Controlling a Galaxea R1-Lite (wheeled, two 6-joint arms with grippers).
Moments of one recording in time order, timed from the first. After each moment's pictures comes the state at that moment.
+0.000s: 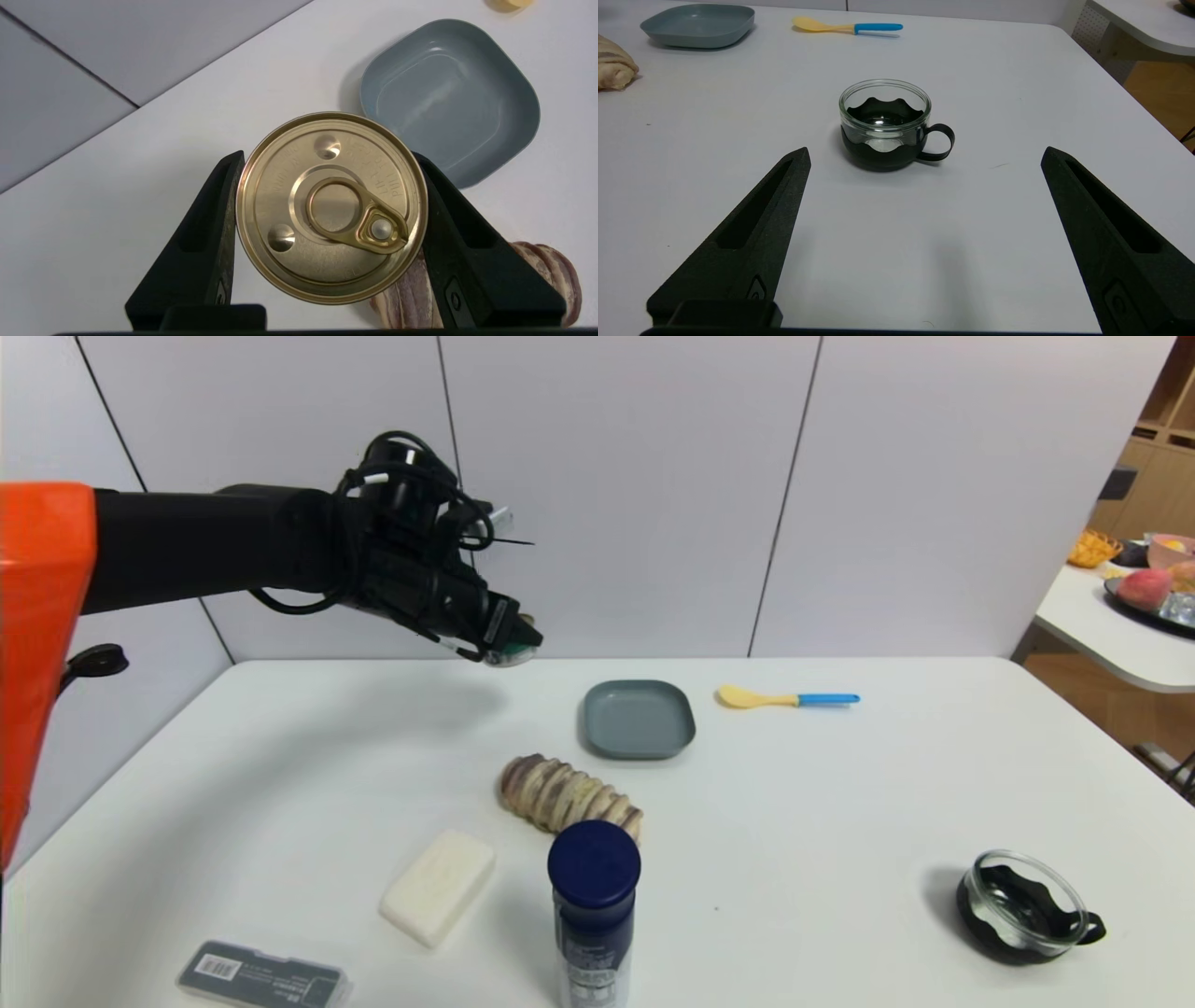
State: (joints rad) left arm -0.36 2.09 -1.90 0.39 -0.21 0.15; right arm 0.00 0.00 0.00 0.00 0.00 -0.07
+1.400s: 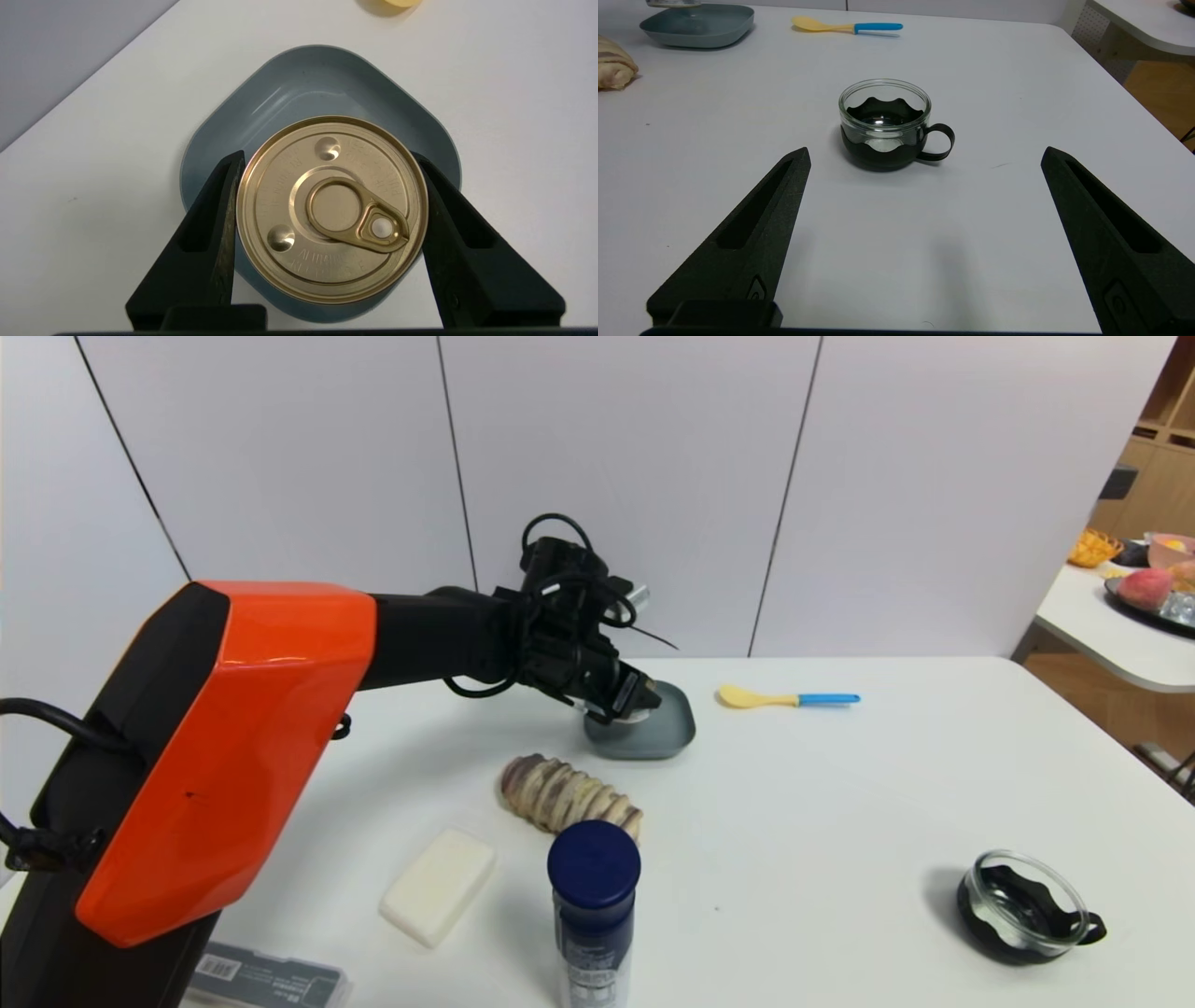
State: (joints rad) left arm -0.58 2.33 -1.97 0.20 -0.21 0.15; right arm 0.00 0.00 0.00 0.00 0.00 -0.07
